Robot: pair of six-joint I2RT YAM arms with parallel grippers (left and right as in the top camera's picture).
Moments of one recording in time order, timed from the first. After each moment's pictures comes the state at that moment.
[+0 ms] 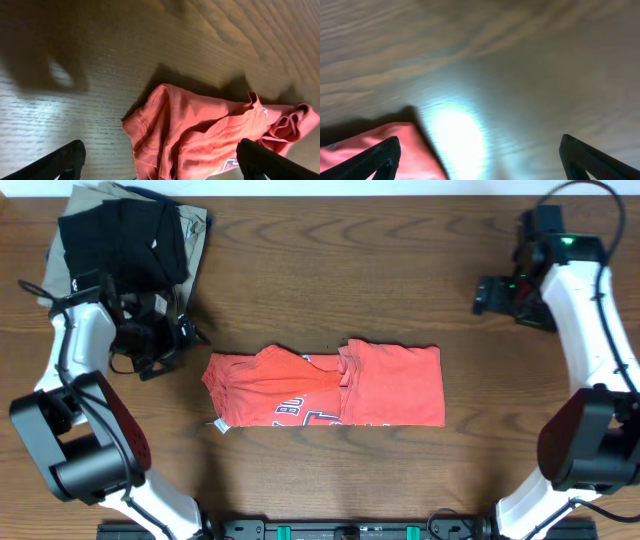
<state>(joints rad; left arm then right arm) 0.38 1.89 1.33 -1.04 0.52 0.01 -0.08 1.86 1.65 -1.21 0.11 0.27</state>
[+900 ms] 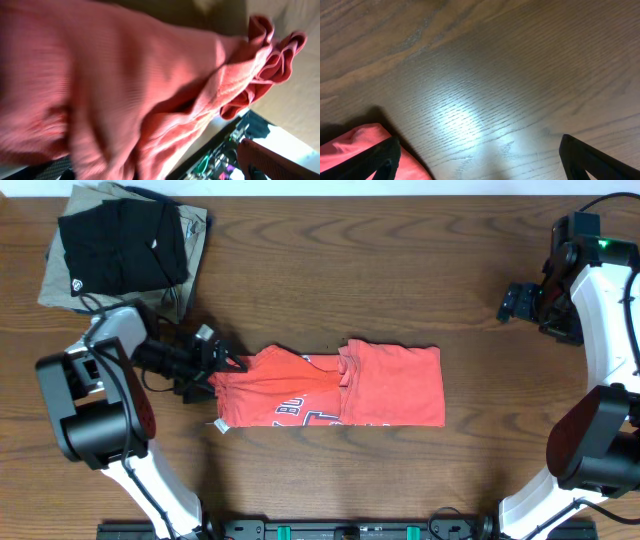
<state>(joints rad) 0.28 2.06 1.24 -1.16 0.73 0.17 -0.17 1.86 1.65 -1.26 0.10 0.27</state>
